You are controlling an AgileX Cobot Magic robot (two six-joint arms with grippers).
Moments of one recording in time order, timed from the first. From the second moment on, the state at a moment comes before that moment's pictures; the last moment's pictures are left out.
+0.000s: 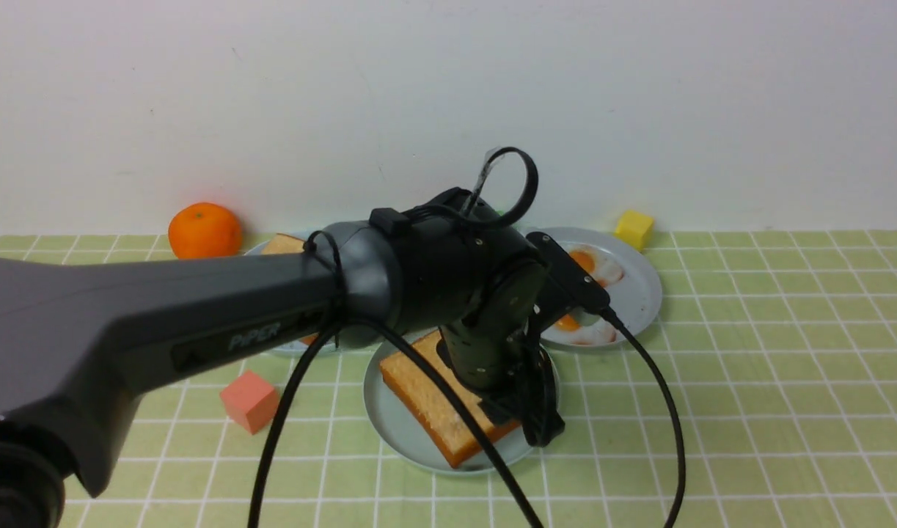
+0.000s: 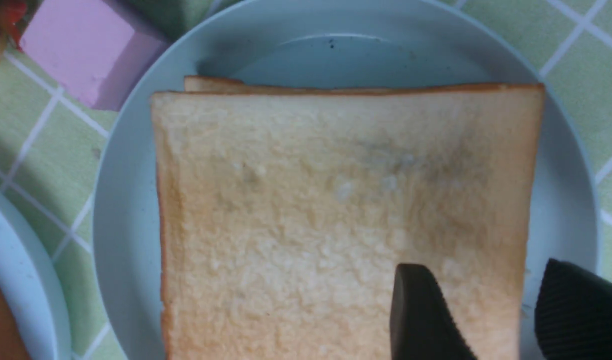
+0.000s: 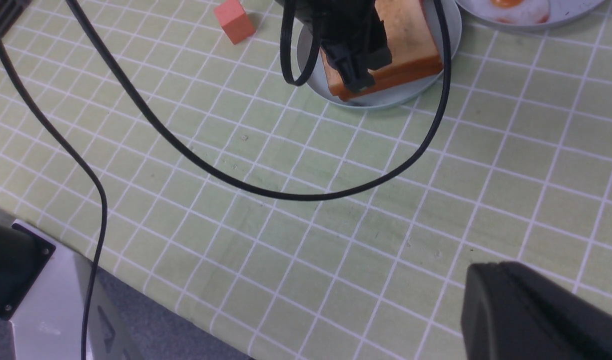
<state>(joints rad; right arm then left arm) 0.88 0.54 -0.96 -0.08 1.19 0.47 -0.78 1.99 -1.53 0.19 0.75 0.05</state>
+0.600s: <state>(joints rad) 0.88 0.36 -0.96 -0.10 1.22 0.47 -0.83 1.02 -1.16 -0.05 0.61 0.03</state>
